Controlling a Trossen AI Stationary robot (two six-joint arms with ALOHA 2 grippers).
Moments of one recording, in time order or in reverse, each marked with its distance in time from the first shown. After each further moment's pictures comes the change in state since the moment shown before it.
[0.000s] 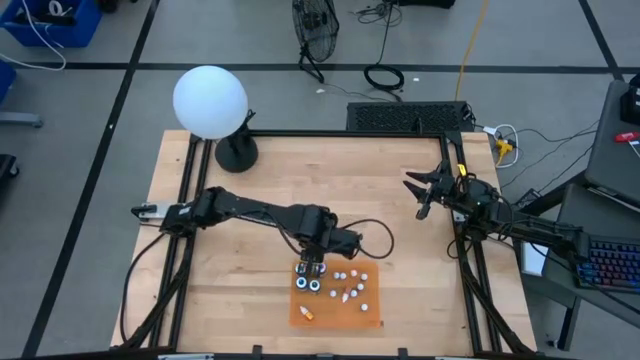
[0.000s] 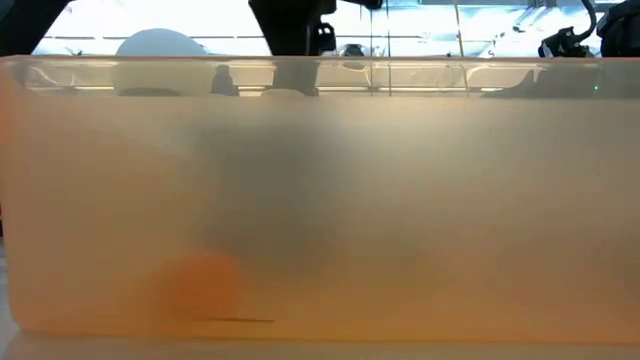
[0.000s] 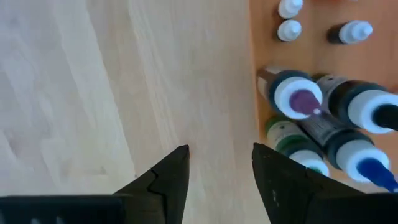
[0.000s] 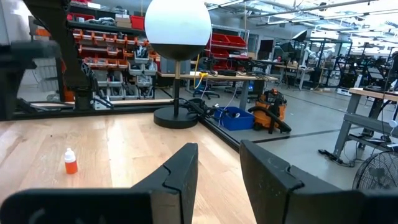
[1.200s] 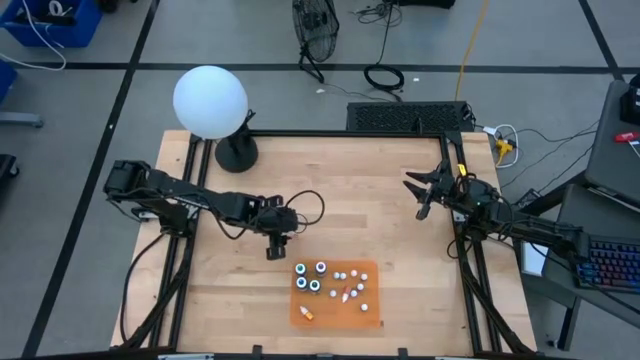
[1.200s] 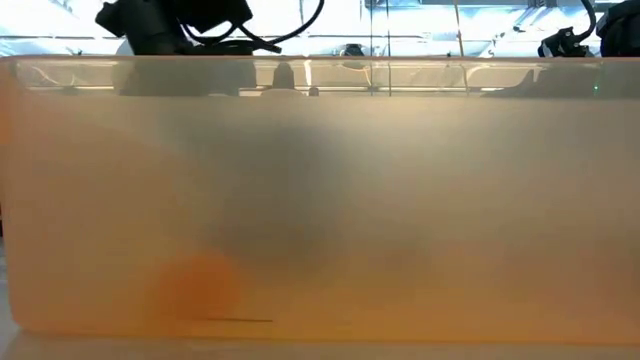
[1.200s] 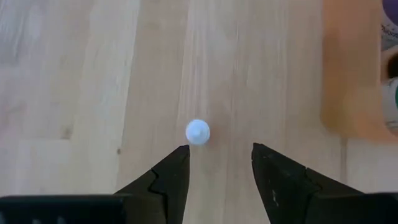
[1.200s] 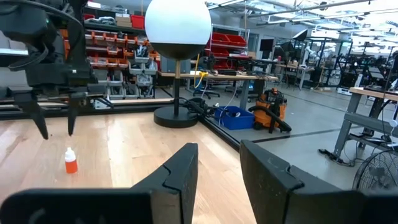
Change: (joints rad) left arm 0.095 -0.722 -1.360 1.078 0.003 -0.105; right arm 0.000 0.003 0.000 0.000 0.000 0.000
